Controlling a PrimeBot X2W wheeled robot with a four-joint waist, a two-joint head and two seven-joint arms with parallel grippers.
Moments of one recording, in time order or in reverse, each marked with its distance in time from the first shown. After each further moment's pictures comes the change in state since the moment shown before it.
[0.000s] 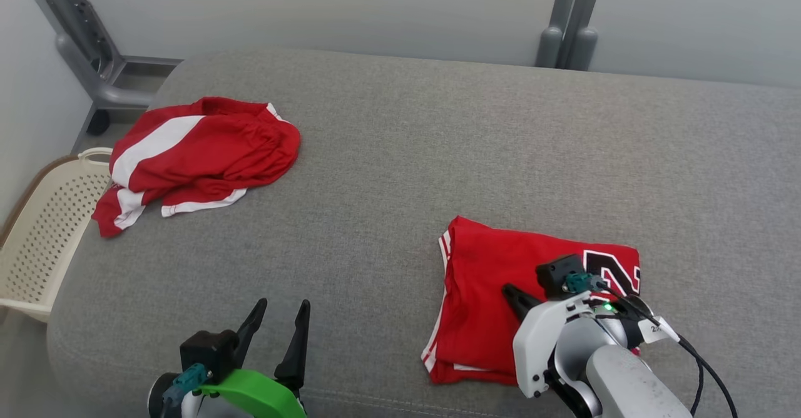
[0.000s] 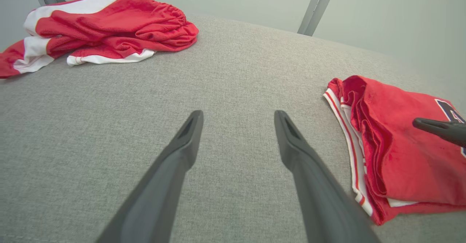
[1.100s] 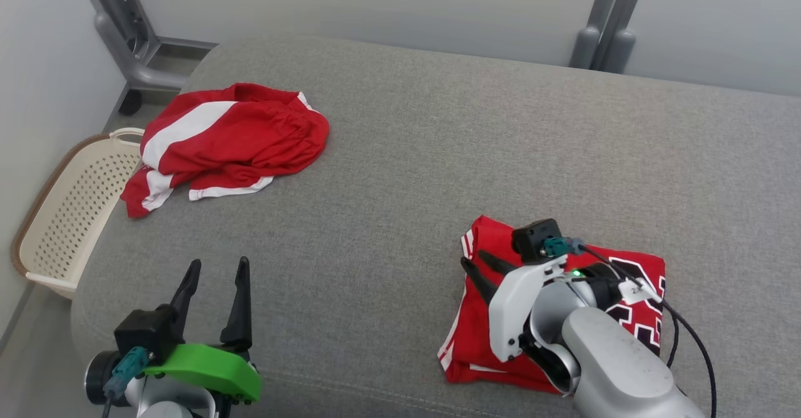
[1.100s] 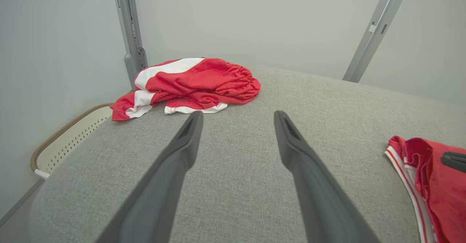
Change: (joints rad) left arm -0.003 0.010 0.152 -0.104 0.085 0.046 -0.006; right arm -0.160 0.002 0.185 0.113 0.213 0.000 -0.070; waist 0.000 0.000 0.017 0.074
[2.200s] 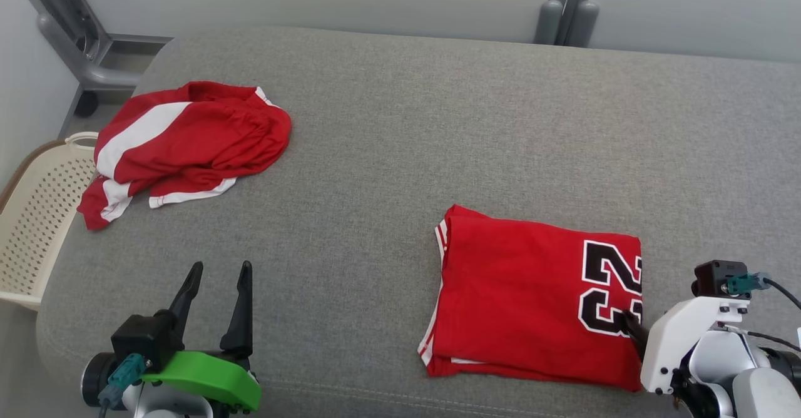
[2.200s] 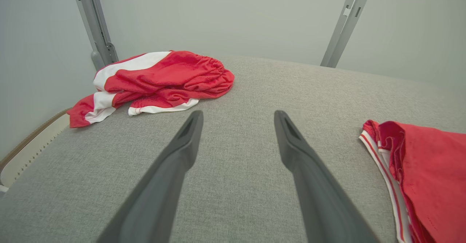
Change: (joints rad) left arm 0.051 0.051 -0.002 -0.112 -0.015 0.024 0.033; right arm 0.381 -0.001 -0.672 -0.480 -0.182 0.000 0.512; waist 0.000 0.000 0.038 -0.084
